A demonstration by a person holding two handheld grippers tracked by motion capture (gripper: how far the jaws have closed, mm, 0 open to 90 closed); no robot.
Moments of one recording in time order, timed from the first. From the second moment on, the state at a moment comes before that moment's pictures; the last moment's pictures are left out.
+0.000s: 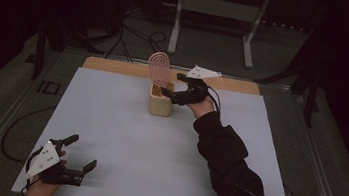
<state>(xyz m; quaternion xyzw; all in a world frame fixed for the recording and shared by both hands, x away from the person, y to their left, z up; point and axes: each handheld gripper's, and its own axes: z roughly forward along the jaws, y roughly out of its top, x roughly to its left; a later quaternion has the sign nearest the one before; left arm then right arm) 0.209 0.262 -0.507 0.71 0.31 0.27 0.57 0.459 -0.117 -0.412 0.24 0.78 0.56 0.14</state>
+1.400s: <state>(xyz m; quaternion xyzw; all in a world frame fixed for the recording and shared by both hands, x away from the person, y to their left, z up) 0.209 0.260 -0.506 0.72 0.31 0.27 0.56 0.347 -0.239 -0.456 0.27 0.80 0.52 0.14</state>
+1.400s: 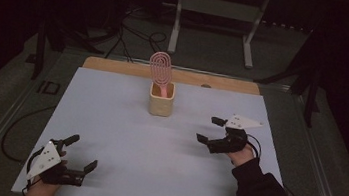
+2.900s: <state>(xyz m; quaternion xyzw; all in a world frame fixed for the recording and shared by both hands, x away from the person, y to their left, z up) 0.210 0.258 -0.508 0.72 0.31 0.27 0.56 0.242 -0.316 -0.514 0.34 0.80 0.47 0.17</state>
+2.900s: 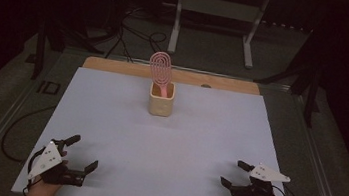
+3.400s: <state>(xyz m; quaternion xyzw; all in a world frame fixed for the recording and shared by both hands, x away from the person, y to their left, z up) 0.210 0.258 -0.508 0.72 0.31 0.27 0.56 0.250 -0.317 -0.517 0.36 0.79 0.46 0.19</state>
